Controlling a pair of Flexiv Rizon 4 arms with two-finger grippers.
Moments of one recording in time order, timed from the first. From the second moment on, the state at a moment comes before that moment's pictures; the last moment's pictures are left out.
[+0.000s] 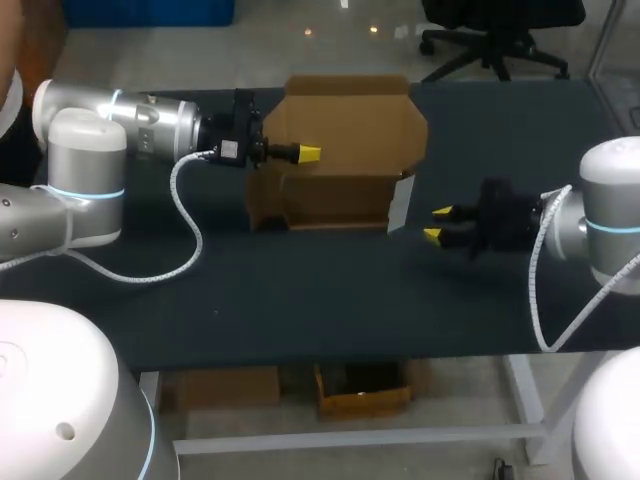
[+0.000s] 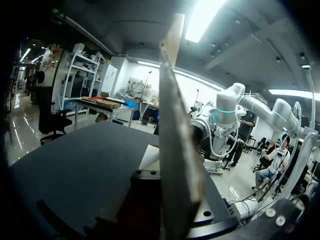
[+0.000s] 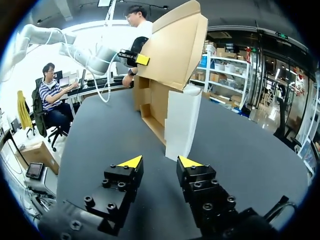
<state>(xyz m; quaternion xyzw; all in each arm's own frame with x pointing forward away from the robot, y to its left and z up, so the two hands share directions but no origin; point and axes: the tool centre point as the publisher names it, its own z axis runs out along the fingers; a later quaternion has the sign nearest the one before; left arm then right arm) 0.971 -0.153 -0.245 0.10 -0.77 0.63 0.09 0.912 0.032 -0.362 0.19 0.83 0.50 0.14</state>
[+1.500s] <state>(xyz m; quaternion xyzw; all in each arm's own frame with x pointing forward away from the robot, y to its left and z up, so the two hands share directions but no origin) 0.971 -0.153 -0.245 0.10 -0.77 0.63 0.09 0.925 0.037 -0.359 0.14 0.85 0.48 0.13</state>
